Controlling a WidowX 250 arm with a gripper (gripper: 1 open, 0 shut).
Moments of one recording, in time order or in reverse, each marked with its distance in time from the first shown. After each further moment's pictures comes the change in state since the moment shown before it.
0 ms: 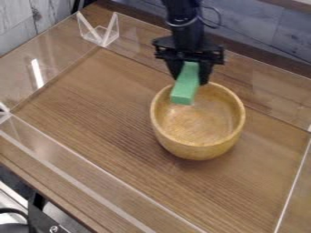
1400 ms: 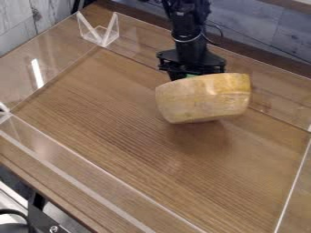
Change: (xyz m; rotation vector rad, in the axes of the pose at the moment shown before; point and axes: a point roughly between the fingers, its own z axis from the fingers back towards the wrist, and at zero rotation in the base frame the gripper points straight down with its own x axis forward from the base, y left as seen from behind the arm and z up) arm 0.000 0.018 -0.024 0.036 0.038 -0.001
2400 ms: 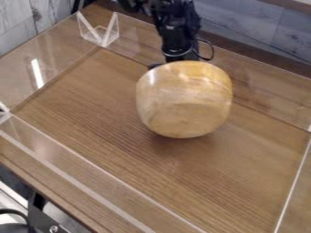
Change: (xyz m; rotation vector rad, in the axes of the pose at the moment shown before) arm -0.028 0.009 -0.006 -0.003 0.063 -0.075
